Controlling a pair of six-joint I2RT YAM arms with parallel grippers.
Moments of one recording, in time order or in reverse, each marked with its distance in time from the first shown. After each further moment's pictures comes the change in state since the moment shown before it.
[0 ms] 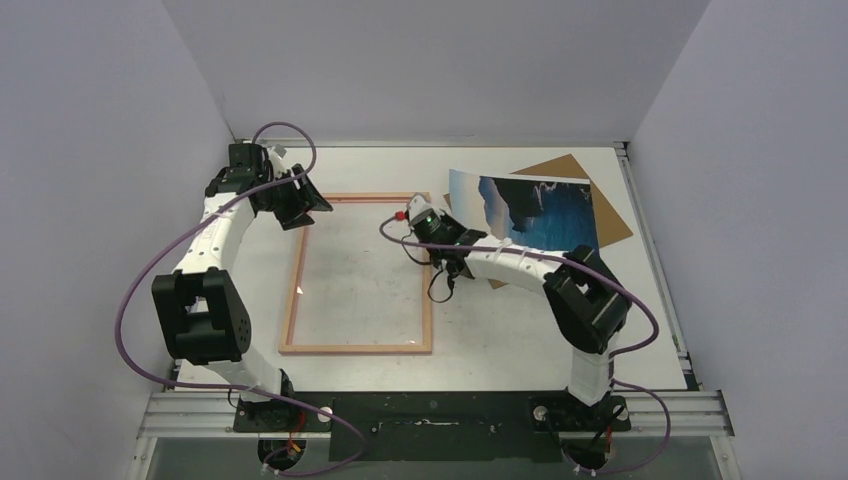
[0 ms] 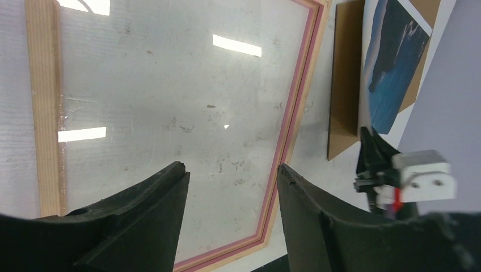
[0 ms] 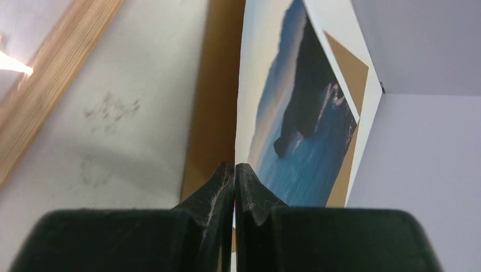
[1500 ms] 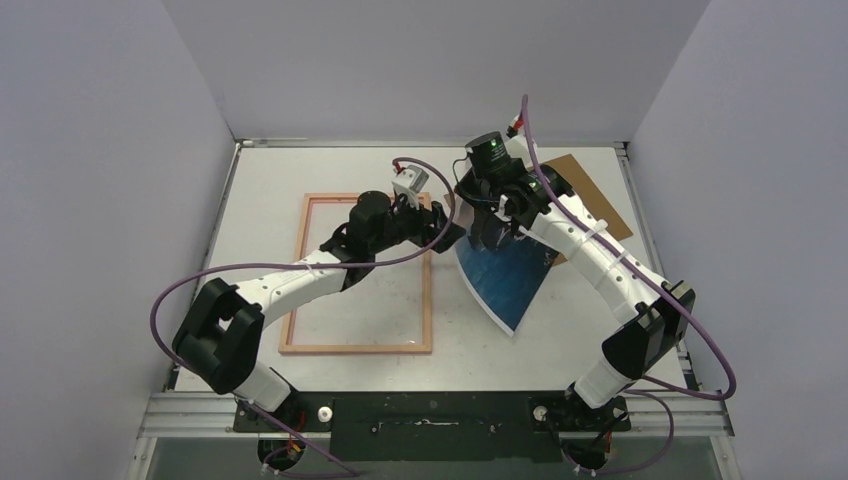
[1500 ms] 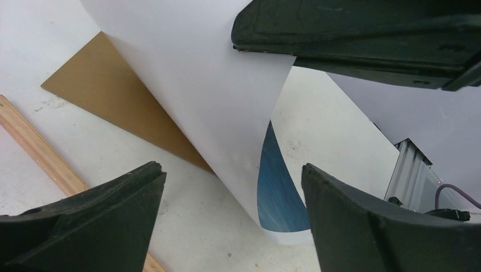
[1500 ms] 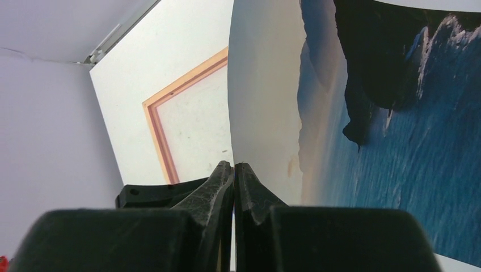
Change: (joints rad) left arm -0.743 -0.114 -0.401 1.080 -0.197 0.033; right arm -0.188 -0.271 0.495 -0.610 -0.413 1.456
